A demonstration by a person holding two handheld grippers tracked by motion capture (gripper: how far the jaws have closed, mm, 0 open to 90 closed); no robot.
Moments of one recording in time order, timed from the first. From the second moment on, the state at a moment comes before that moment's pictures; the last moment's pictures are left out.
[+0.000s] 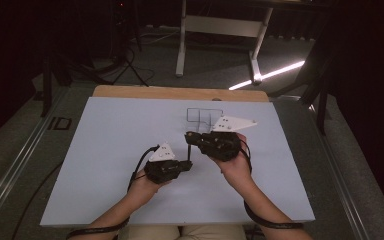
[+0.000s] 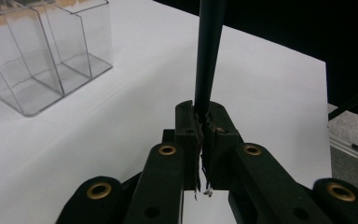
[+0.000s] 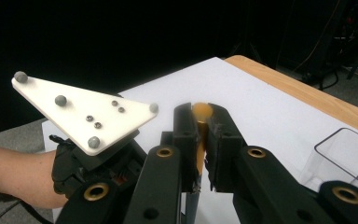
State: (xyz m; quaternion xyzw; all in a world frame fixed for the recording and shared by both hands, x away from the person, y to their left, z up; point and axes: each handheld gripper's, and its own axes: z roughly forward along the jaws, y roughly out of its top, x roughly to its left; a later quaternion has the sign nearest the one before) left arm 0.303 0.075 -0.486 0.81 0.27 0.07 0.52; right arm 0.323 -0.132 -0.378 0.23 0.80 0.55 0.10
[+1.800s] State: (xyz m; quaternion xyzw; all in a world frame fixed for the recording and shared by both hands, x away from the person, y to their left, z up) left arm 0.264 0.175 -0.487 0.77 0.36 0.12 0.52; right arm 0.356 -0.147 -0.327 0.24 0.78 0.56 0.14
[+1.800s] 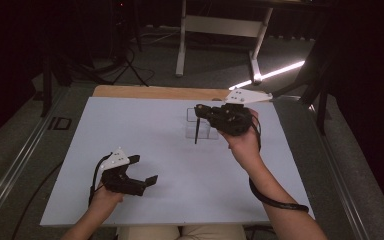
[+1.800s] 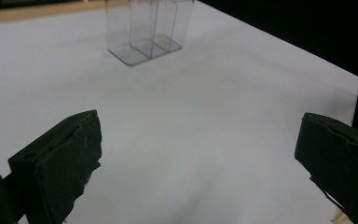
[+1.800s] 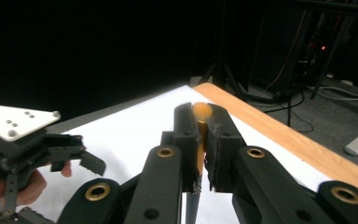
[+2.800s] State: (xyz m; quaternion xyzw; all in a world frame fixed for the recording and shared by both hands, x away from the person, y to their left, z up) left arm 0.258 0.199 -0.497 0.73 0.36 0.17 0.56; right arm 0.394 -0.143 -0.283 0.25 0.77 0.57 0.18
